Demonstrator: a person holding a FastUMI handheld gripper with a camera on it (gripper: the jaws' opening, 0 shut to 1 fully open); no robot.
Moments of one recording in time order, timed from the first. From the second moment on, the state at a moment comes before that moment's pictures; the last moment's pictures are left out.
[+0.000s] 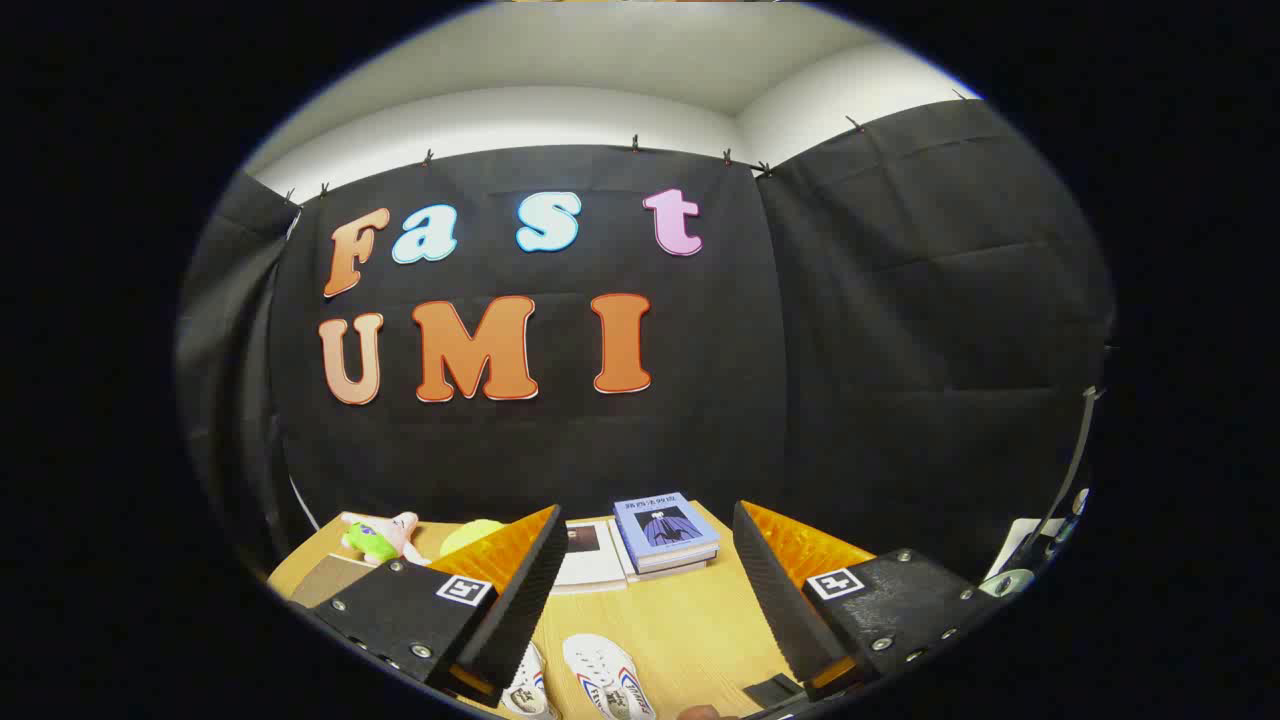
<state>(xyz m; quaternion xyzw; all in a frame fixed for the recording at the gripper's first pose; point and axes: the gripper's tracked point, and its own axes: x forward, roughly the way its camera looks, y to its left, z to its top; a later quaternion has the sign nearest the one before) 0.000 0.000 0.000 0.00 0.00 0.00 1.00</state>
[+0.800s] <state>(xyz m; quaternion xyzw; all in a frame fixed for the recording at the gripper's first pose) 0.011 0.007 -0.028 -0.01 0.02 0.01 1.00</state>
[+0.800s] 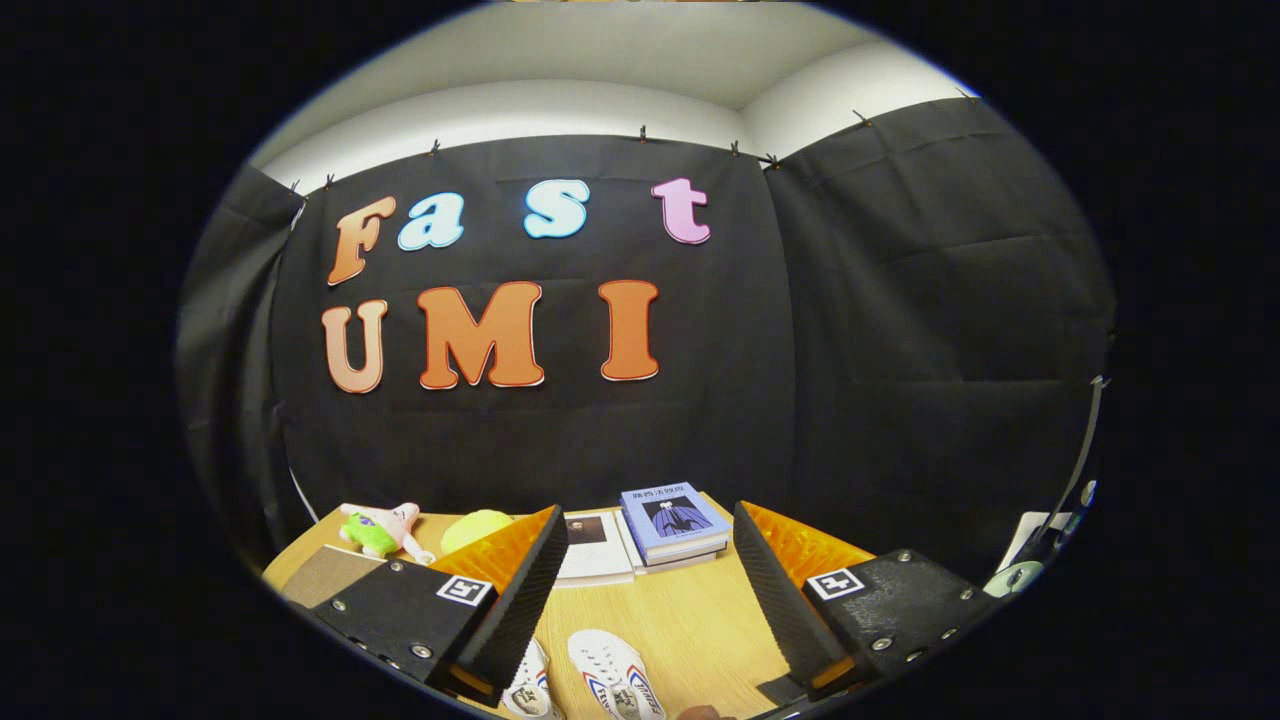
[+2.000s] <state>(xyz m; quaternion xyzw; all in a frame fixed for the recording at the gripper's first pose) 0.042 0.079 -0.118 0.12 0.14 0.12 0.98</state>
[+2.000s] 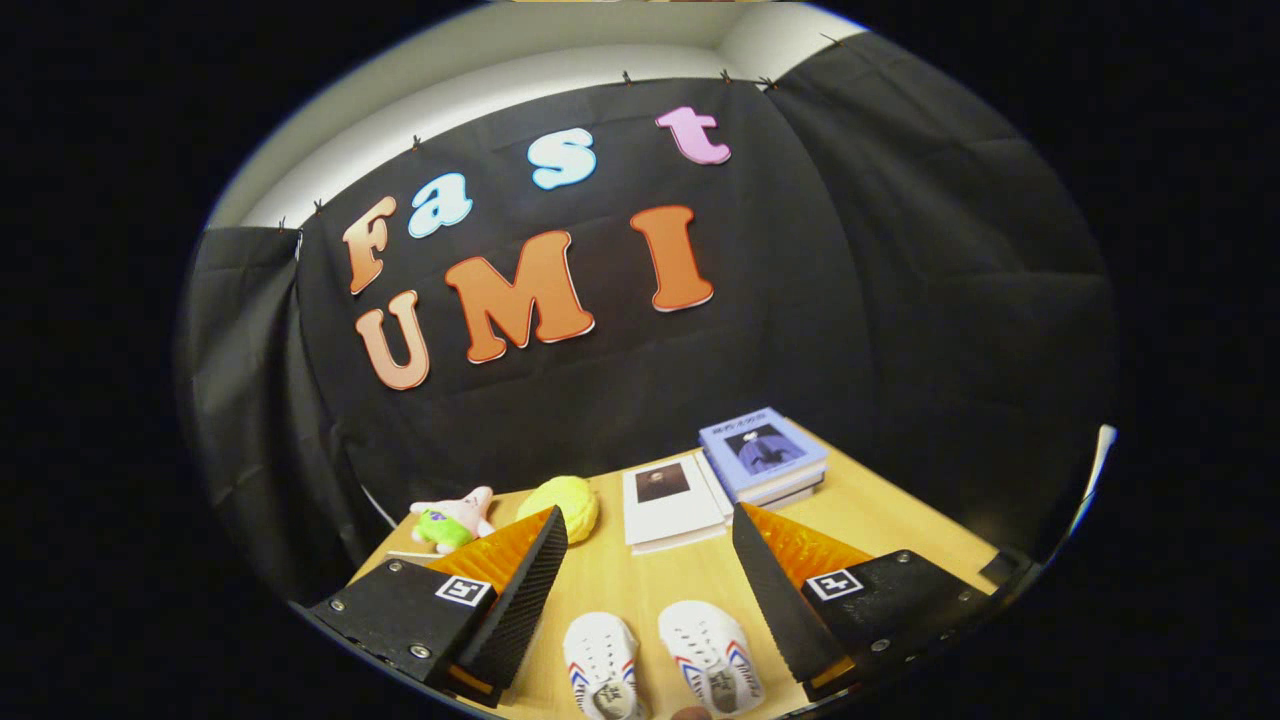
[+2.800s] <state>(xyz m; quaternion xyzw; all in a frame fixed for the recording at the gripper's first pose) -0.010 0.241 -0.250 0.41 0.39 0.37 0.74</state>
